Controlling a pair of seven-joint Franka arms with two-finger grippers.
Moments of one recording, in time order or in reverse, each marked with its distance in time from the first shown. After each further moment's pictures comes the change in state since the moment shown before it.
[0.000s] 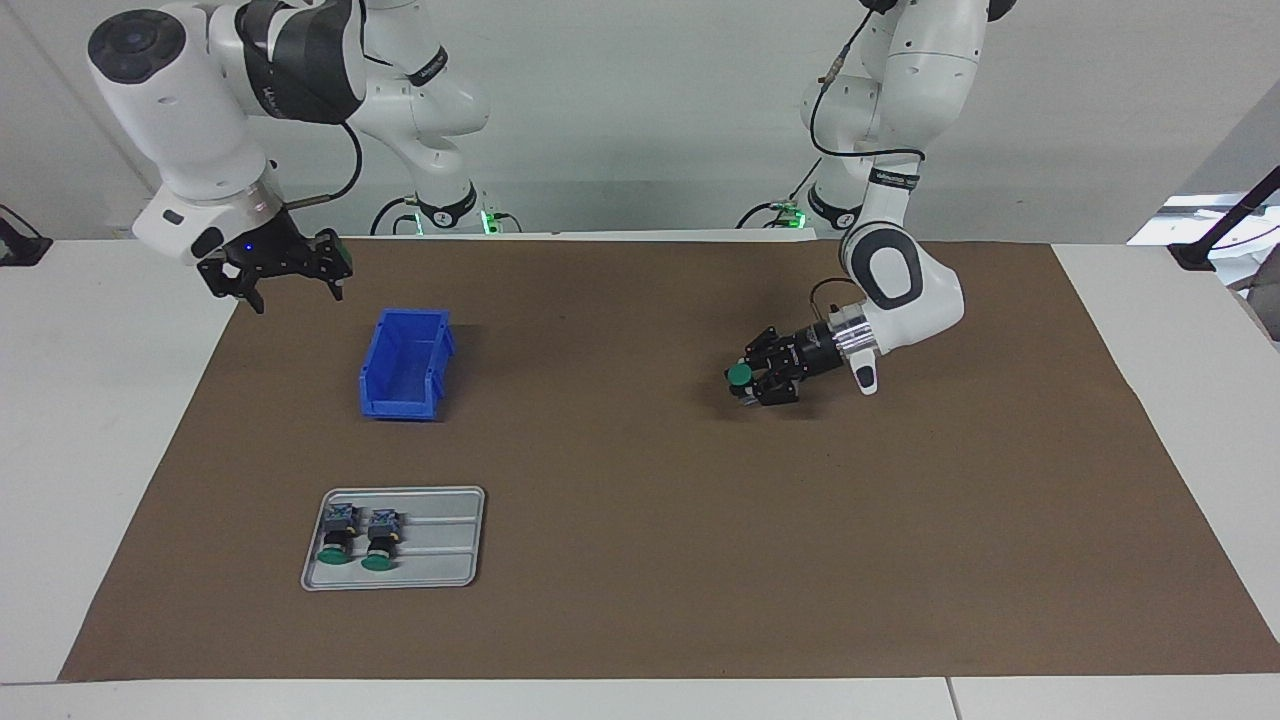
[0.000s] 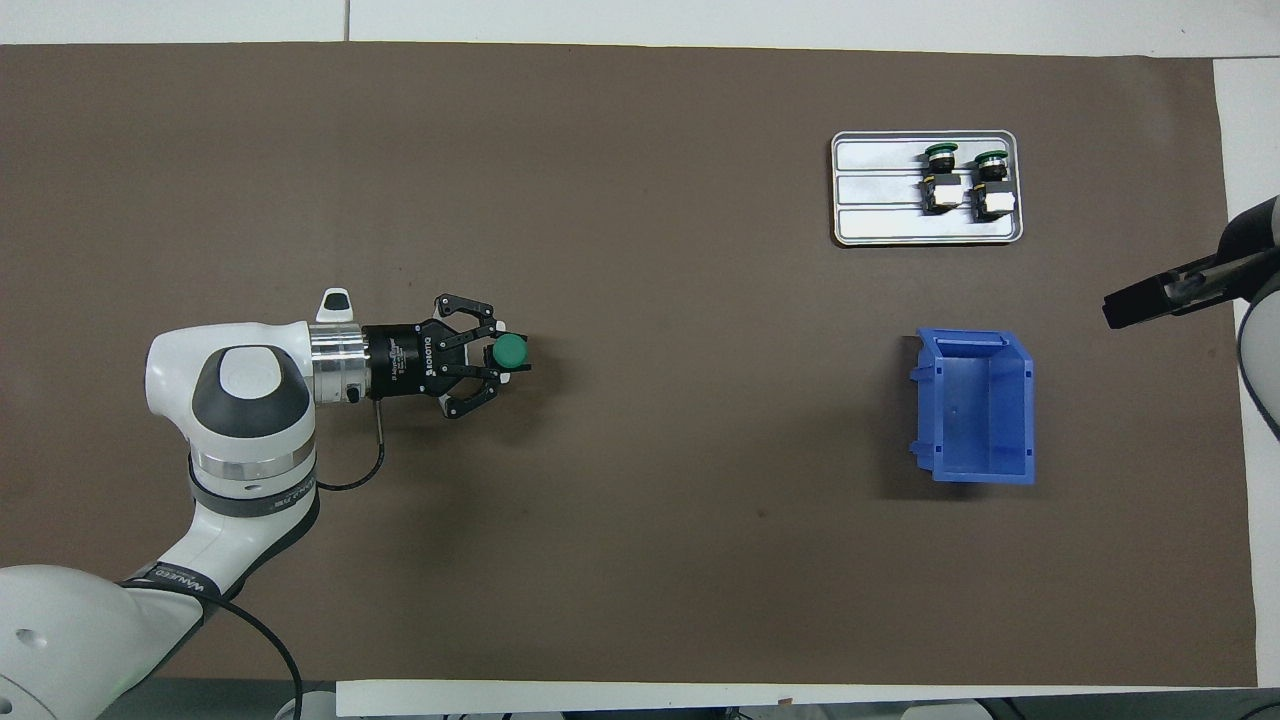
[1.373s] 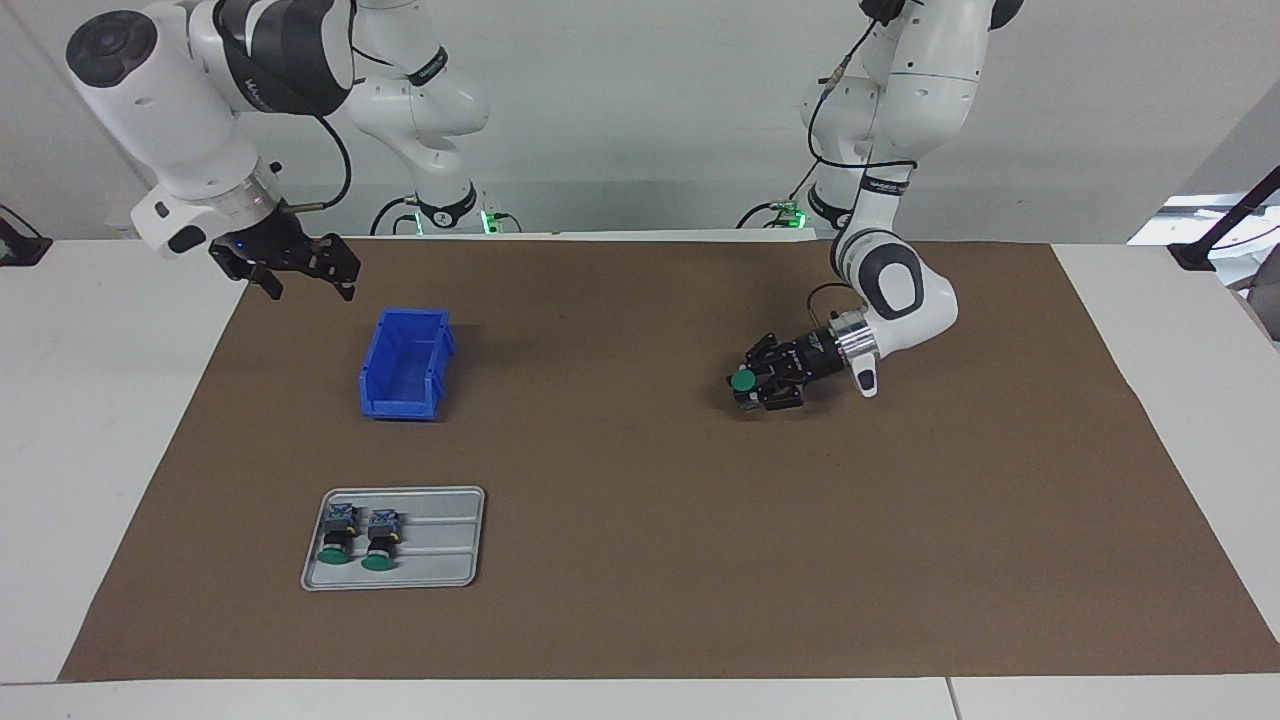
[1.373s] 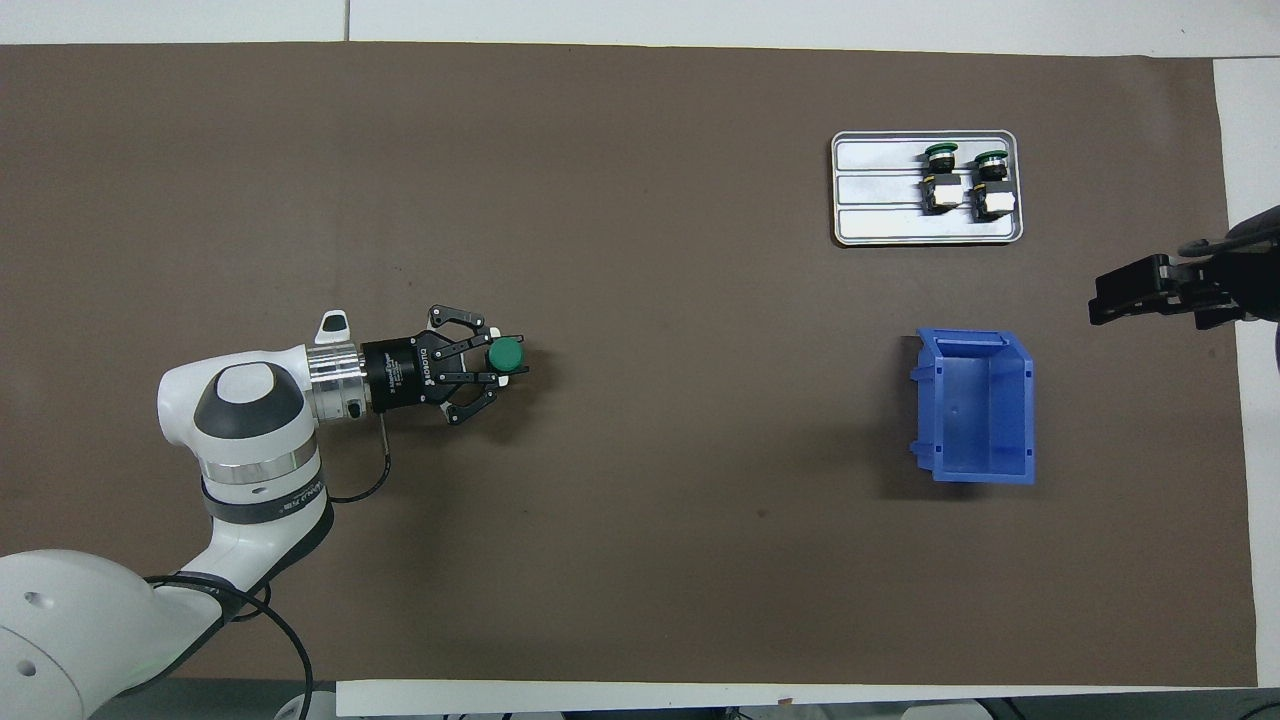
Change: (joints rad) left arm 0.016 0.039 -0.006 -0.030 -0.122 -0.021 0.082; right arm -0.011 -0.004 -0.007 0.001 0.071 -0.034 0.233
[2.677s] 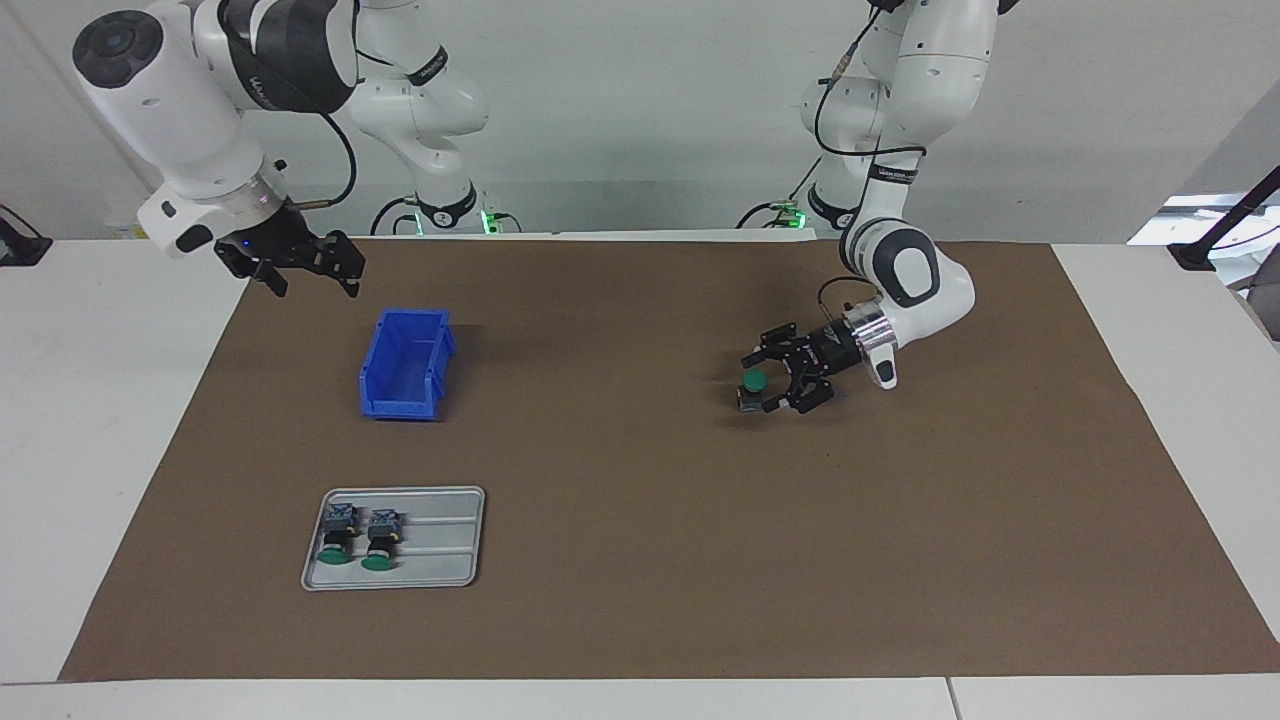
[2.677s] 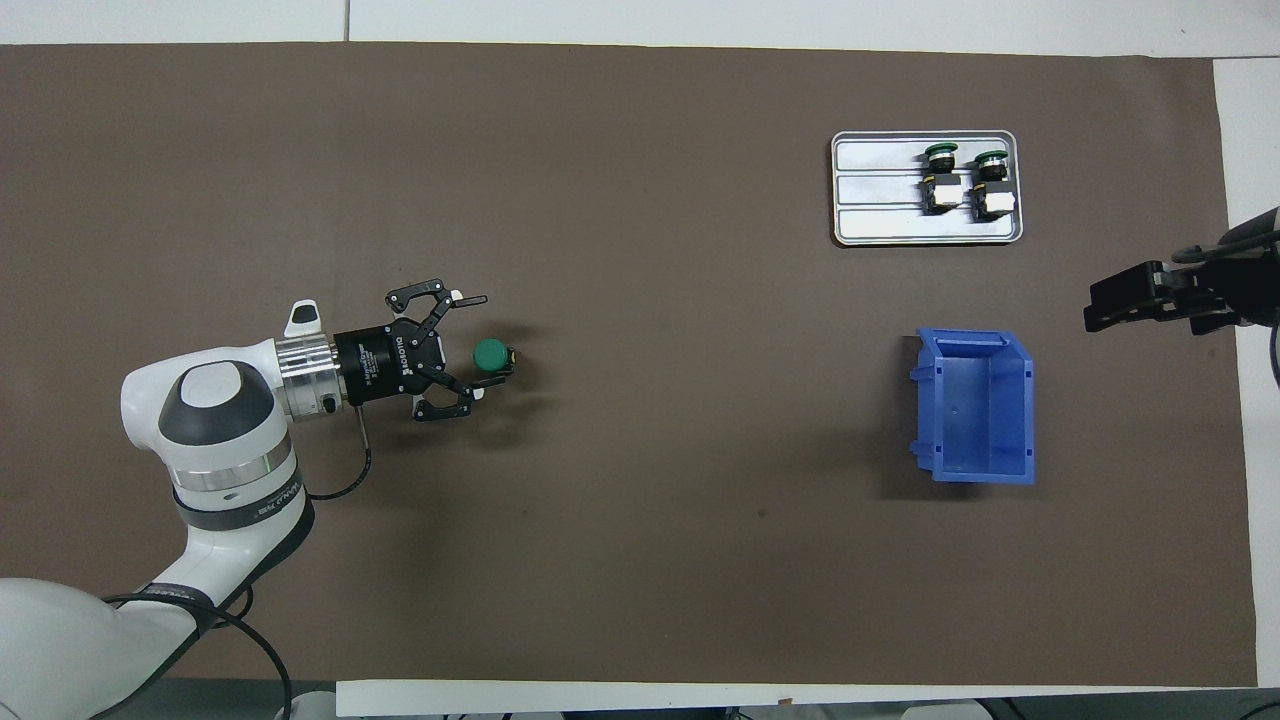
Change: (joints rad) left arm 0.016 -0.082 0.007 -0.006 0.019 0.028 -0.016; right arm 0.002 -0.002 0.006 0.000 0.000 -0.029 -0.007
